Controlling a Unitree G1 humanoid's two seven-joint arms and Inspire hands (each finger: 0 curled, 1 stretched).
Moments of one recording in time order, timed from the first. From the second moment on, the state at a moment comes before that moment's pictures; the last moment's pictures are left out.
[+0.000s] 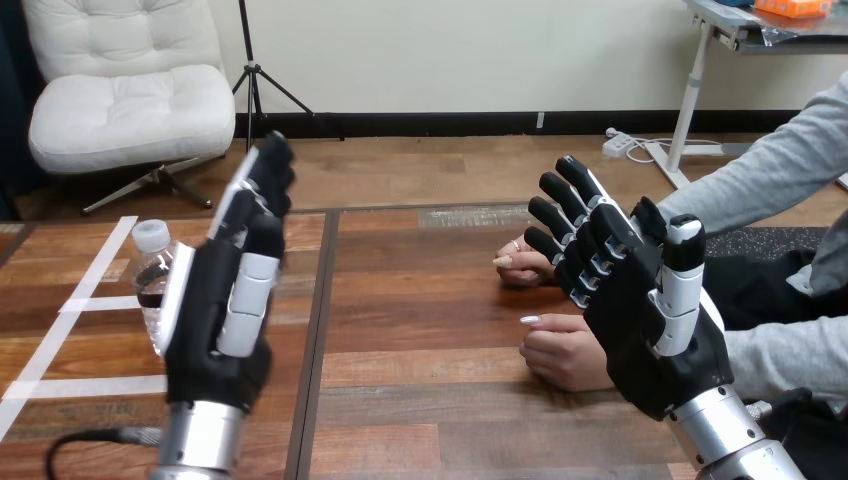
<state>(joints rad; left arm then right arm) 0.10 0.01 0.07 -0.02 -0.16 -0.43 -0.20 0.05 -0.15 -0.06 -0.03 0.41 -0.13 0.50</state>
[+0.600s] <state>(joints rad) -0.02 0.08 0.19 -0.01 -0.18 -0.47 -0.14 0.05 -0.15 -0.06 -0.03 0.41 -0.13 0.50</state>
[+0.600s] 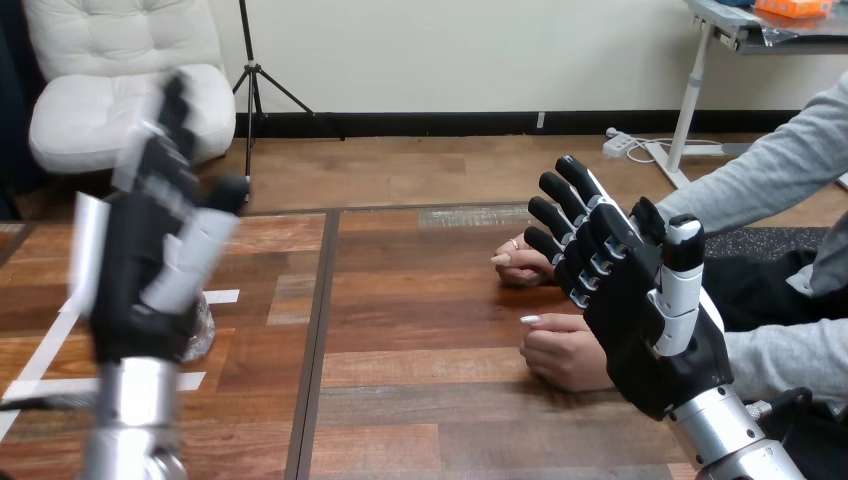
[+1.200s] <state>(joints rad) -0.07 0.12 0.26 0.00 -0.20 -0.49 -0.12 0.05 -0.15 -0.06 -0.03 0.41 -0.13 0.50</state>
